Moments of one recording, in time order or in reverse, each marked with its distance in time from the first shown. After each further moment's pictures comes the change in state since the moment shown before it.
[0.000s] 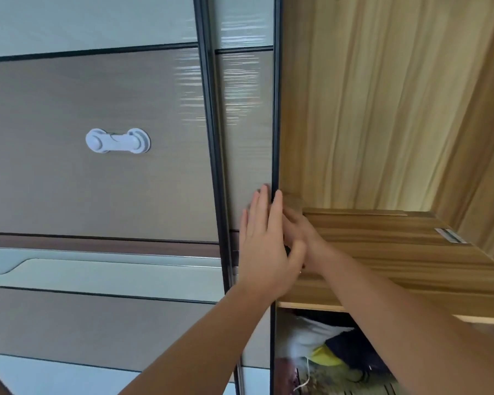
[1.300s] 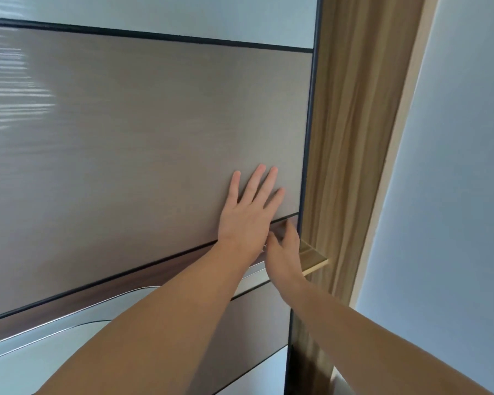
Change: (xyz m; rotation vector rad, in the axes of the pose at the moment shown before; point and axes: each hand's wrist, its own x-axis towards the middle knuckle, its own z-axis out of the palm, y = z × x) left_hand 0.077 0.236 0.193 0.493 -0.294 0.734; right_hand -0.102 0.105 -0.230 0.043 1.044 0.119
